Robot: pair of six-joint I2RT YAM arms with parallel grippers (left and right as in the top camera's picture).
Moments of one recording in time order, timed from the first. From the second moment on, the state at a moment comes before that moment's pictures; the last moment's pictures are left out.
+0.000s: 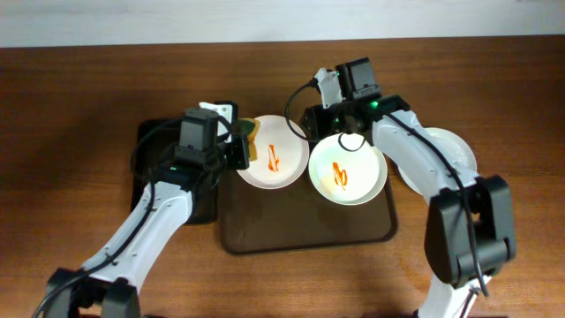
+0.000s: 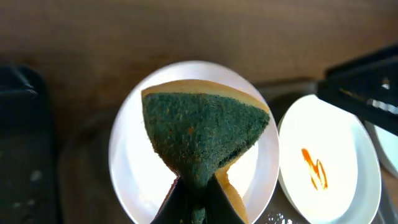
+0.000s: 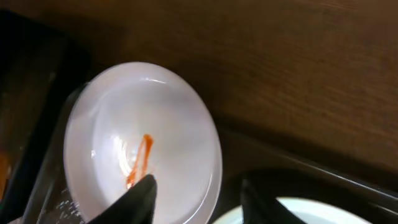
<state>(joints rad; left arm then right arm) -0.27 1.53 0.96 -0.20 0.20 -0.28 0.30 1.96 1.49 -0.51 -0.36 0.07</state>
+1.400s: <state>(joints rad) -0.35 1.84 0.97 -0.04 0.40 -0.61 0.35 2.13 1.49 -0.52 -0.36 0.16</state>
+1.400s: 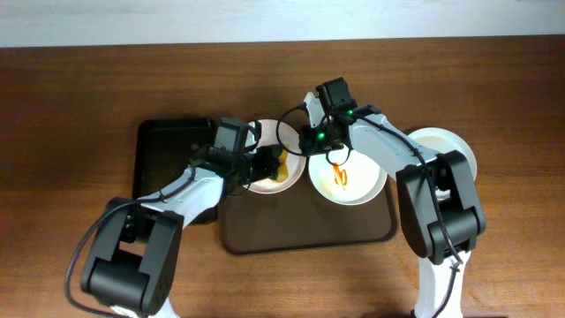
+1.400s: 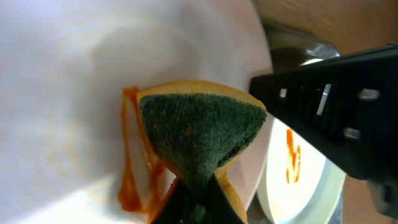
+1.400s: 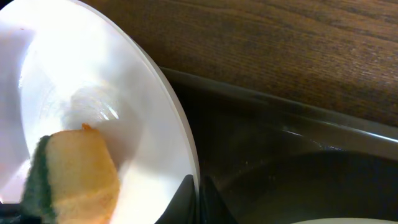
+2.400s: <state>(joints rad) -0.21 1.48 0.98 -0.42 0.08 -0.38 0.35 2.12 1.50 -0.58 -0.36 0.18</state>
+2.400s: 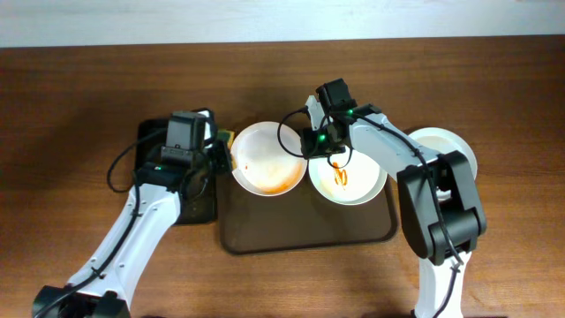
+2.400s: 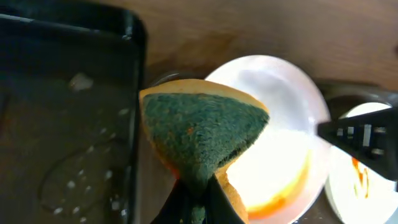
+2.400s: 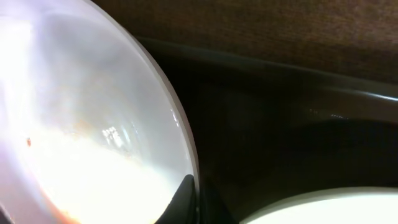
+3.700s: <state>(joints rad) -0.28 1.54 1.03 -0.48 -0.10 -0.41 0.37 2.07 1.50 -0.76 -0.29 0.18</state>
